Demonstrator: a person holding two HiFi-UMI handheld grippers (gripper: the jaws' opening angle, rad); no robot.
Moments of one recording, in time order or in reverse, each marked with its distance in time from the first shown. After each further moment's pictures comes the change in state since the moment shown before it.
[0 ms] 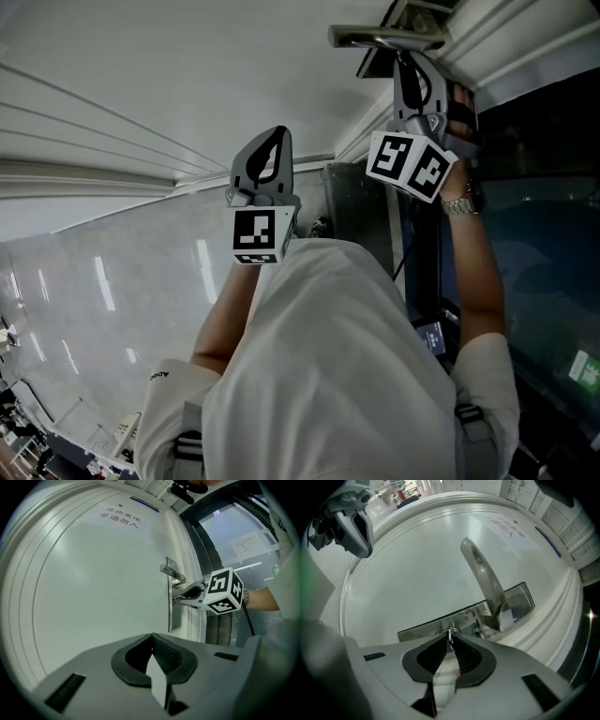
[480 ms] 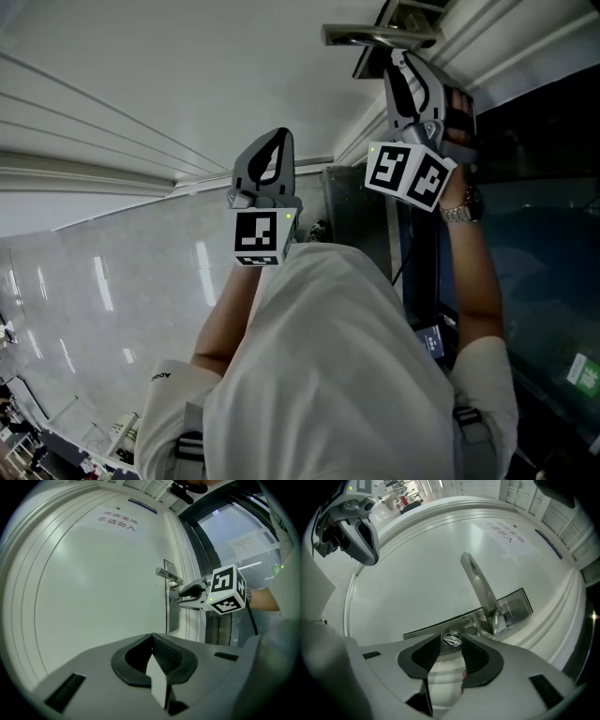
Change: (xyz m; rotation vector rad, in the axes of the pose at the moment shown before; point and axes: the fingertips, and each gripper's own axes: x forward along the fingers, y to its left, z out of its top) left arm -0.005 -0.012 0.006 0.006 -0.015 0.015; right arm -0.017 0.002 0.007 -0.019 -0.052 0.047
